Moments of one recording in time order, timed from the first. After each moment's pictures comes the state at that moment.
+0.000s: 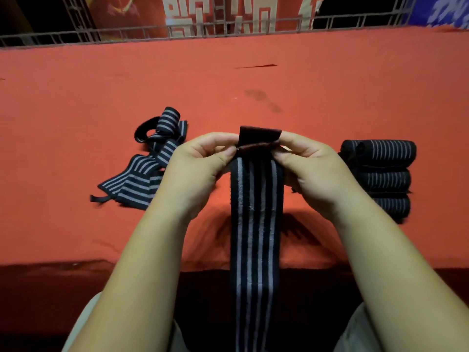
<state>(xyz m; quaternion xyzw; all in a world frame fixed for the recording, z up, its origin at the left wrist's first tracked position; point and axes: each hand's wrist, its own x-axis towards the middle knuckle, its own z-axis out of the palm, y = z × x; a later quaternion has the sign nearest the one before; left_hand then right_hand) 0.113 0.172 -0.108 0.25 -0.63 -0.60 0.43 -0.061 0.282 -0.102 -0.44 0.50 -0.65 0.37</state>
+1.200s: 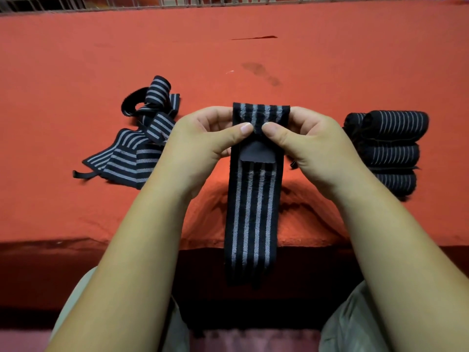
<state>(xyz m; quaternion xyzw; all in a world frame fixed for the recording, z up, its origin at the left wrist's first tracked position) 0.106 0.173 -0.122 0.26 -0.67 -0.58 0.39 -0.078 0.275 -0.130 -0.51 0.54 -0.61 0.28</state>
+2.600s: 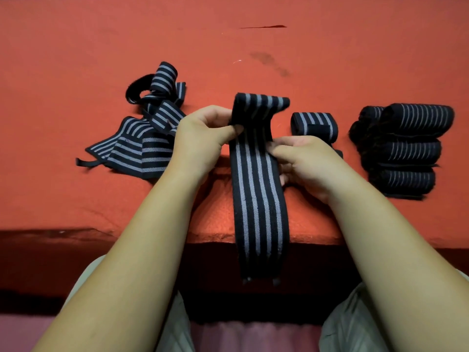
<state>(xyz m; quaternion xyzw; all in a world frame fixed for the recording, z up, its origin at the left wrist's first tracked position) 0.097 0.136 -0.158 0.35 -0.65 -0.53 0.43 -0.087 0.240 -0.182 -0.41 0.59 -0.53 0.45</state>
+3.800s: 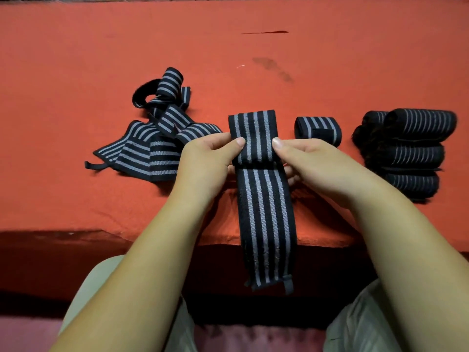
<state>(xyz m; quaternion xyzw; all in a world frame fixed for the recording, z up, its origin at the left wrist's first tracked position) 0.113 0.167 -0.169 0.34 -0.59 -0.61 0.41 -0.075 0.267 -0.152 -0.52 0.64 -0.42 0.38</state>
